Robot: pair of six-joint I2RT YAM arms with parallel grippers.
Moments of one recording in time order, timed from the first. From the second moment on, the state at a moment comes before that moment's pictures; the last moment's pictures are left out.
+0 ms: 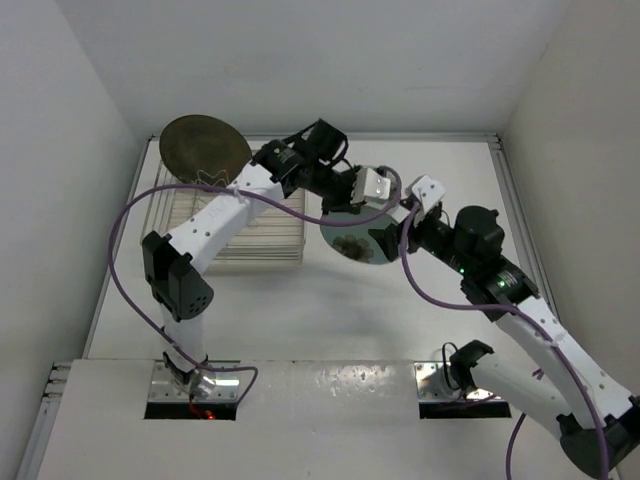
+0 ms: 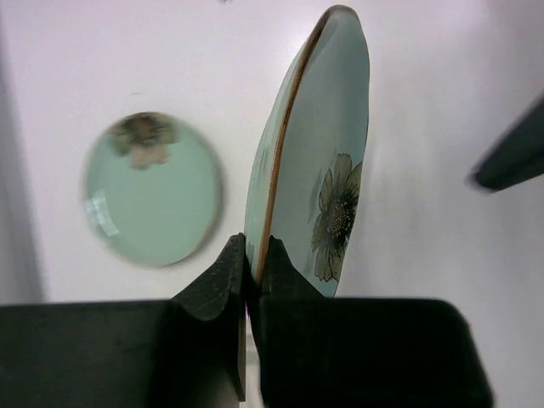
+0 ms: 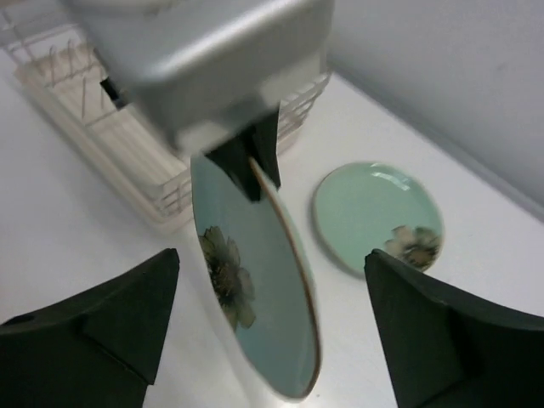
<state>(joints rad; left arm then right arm) -0.72 1.84 1.93 -0.95 0.58 0.90 0.52 0.84 0.80 -0.16 -0.21 -0.17</state>
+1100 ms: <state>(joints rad) -0.04 1.67 1.96 -1.13 0.10 1.49 0.45 0.98 0.77 0.02 -0.16 -0.33</state>
